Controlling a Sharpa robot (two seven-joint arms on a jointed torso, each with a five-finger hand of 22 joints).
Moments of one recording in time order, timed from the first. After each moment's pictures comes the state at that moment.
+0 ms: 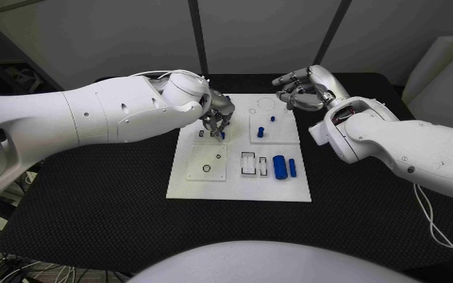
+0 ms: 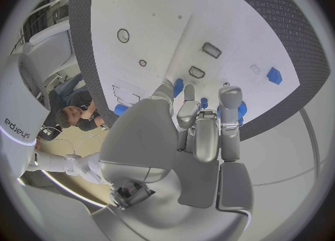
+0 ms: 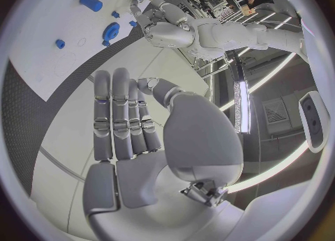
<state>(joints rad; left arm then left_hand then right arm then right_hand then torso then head) 1.37 -0.56 -0.23 1.29 -1.73 0.25 -0.05 1.35 -0.08 0.05 0.26 0.09 1.05 0.09 0.13 0.57 1.28 0.01 1.18 1.18 1.47 -0.05 1.45 1.31 0.19 1.21 0.06 0.97 1.14 1.13 -0.81 0.02 1.58 -0.92 -0.61 0.03 1.26 -0.14 0.52 -0.14 0.54 0.98 0.14 0.07 0.07 1.06 0.06 0.54 0.57 1.31 -0.02 0.56 0.60 0.17 1.09 0.08 0.67 0.87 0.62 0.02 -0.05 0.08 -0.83</state>
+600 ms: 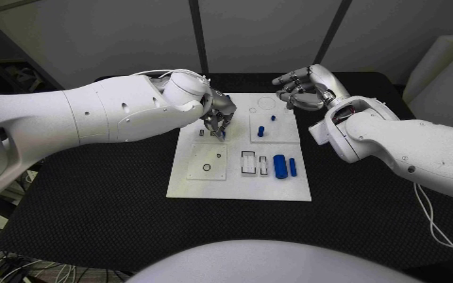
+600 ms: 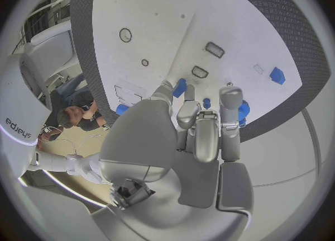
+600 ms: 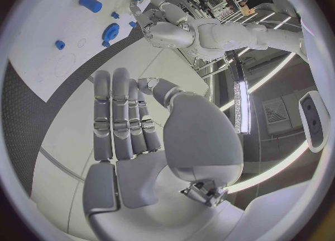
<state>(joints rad) 1.37 -0.56 -0.23 1.29 -1.73 0.26 -0.04 1.33 -0.07 0.04 0.26 0.09 1.06 0.09 0.11 0.54 1.28 0.01 1.19 1.18 1.47 -0.05 1.46 1.31 0.19 1.21 0.07 0.97 1.15 1.13 -0.81 0.02 1.58 -0.92 -0.60 0.03 1.26 -0.14 0.52 -0.14 0.54 0.98 0.14 0.07 0.07 1.06 0.06 0.55 0.57 1.31 -0.02 0.56 0.60 0.17 1.09 0.08 0.67 0.87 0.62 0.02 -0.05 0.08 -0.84</state>
